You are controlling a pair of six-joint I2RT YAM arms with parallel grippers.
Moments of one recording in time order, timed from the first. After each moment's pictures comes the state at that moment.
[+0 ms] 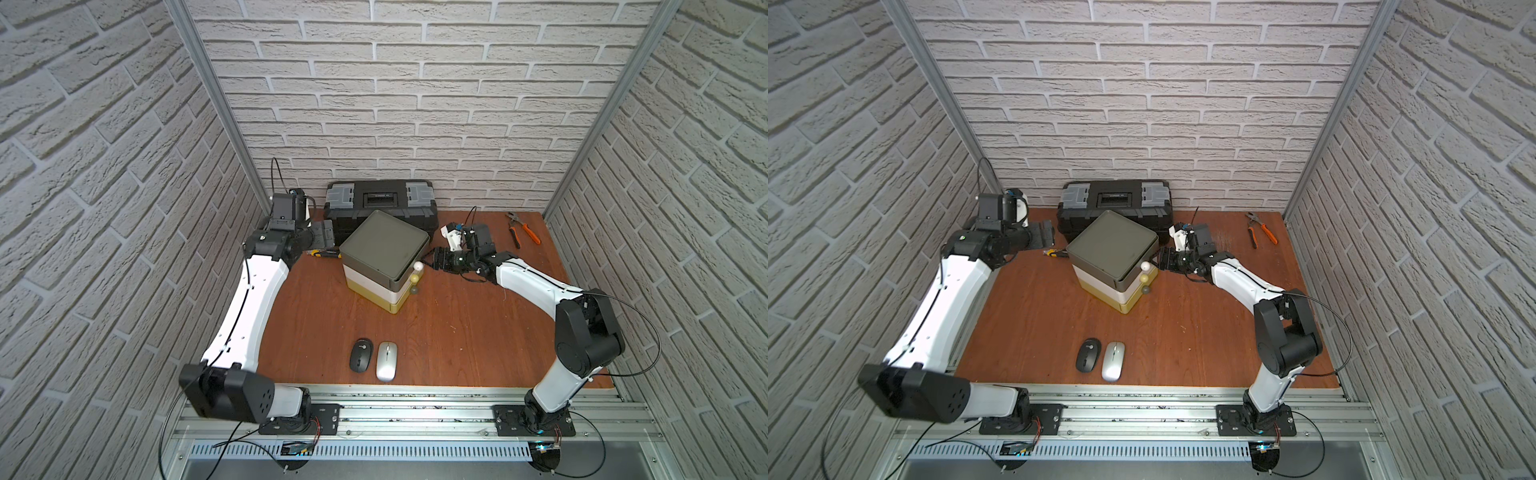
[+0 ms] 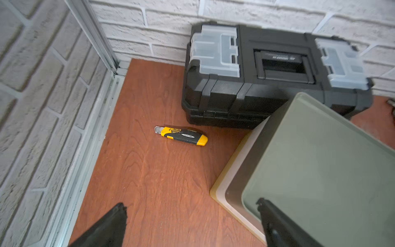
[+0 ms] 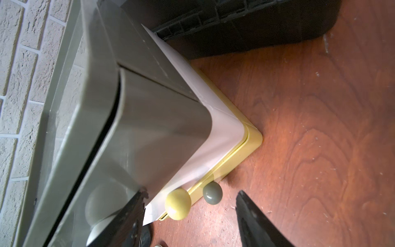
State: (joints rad) left arm -0.13 1.46 1.55 -0.84 -0.06 -0.16; right arm 0.33 1.72 1.22 -0.24 -0.50 0.50
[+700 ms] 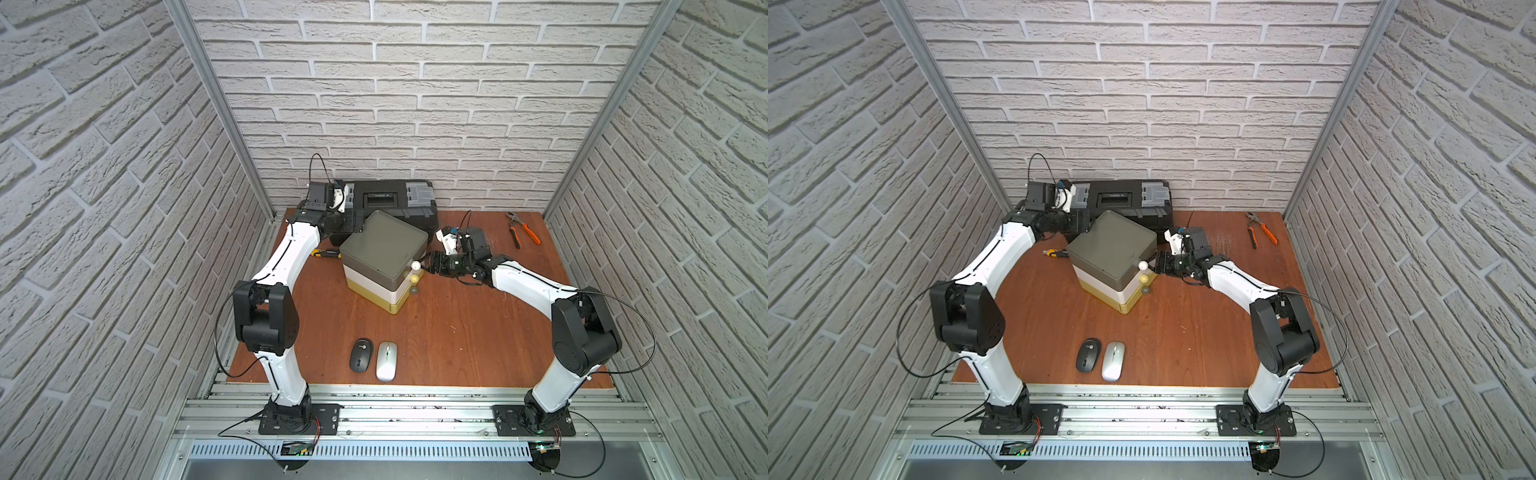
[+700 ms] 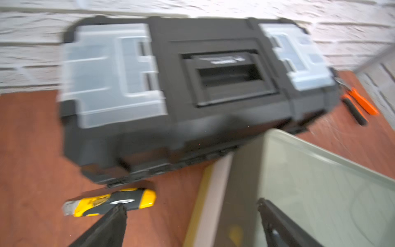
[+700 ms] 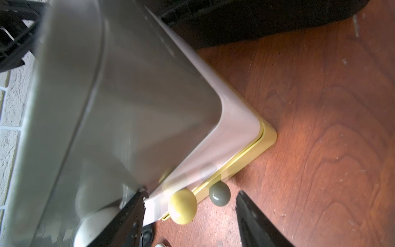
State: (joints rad) left arm -0.22 1.82 1.67 -0.58 0.21 -0.05; right arm 0.36 1.72 1.18 -0.20 -0.50 0.51
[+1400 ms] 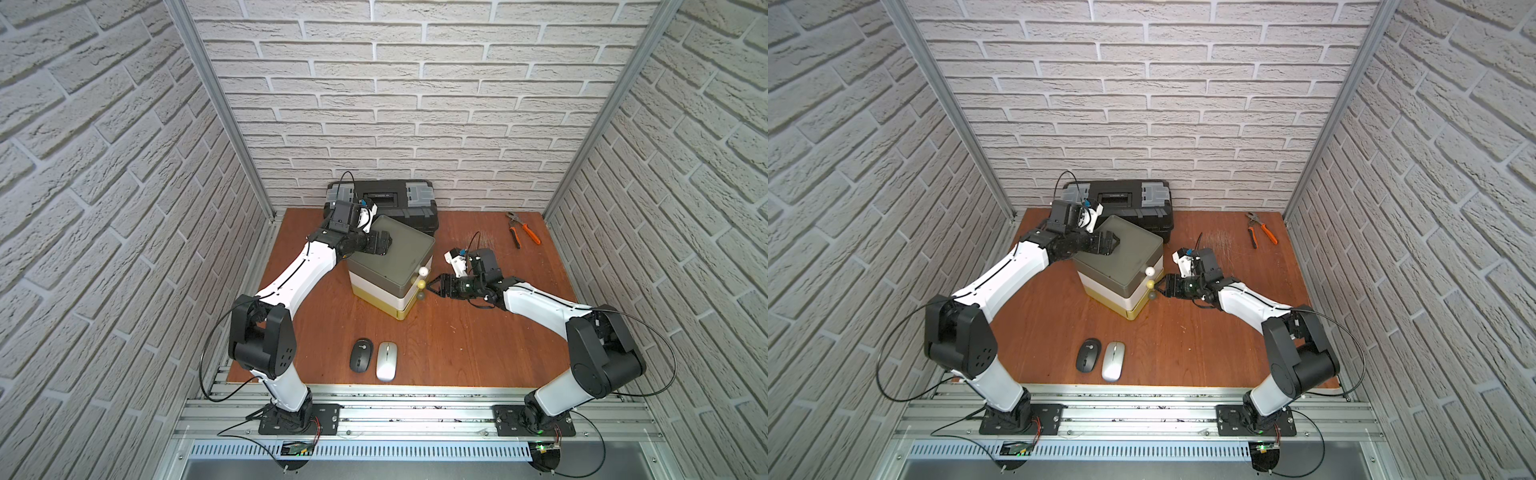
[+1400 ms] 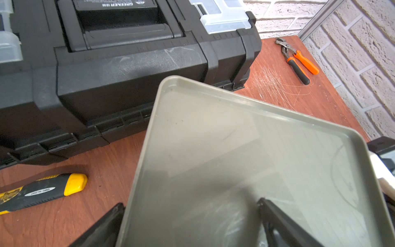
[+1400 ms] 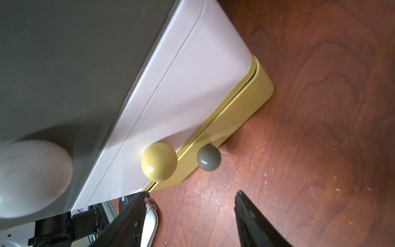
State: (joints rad) left arm -0.37 1.68 1.46 -0.51 0.23 -0.11; right arm 0.33 1.57 0.89 -0.12 -0.55 0.47
